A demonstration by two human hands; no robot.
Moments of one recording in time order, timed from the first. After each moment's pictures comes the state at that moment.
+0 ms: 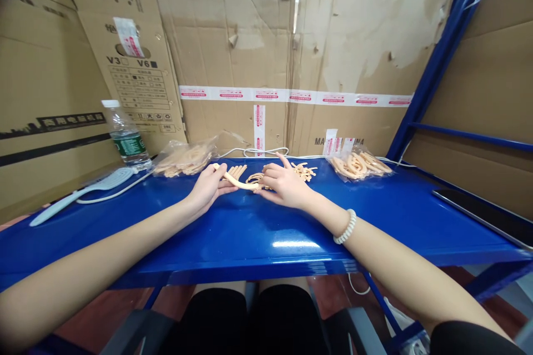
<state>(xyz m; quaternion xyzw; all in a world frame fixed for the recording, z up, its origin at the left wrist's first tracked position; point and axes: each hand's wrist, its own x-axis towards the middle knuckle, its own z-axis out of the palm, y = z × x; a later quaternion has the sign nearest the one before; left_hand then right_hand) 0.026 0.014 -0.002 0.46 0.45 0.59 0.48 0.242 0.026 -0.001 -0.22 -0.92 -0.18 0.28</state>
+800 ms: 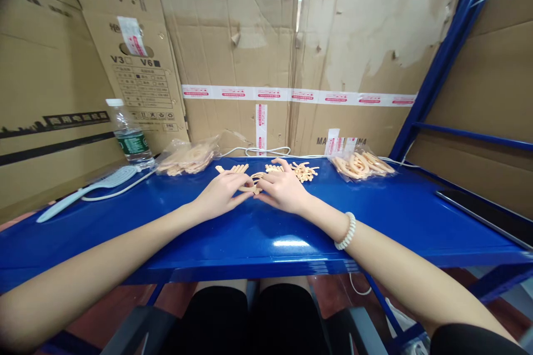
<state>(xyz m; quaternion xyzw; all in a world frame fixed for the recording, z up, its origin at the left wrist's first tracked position) 0.022 0.007 -0.006 0.91 0.30 0.28 -0.09 0.234 0.020 -0.005 -0.19 -0.90 -0.27 0.30</state>
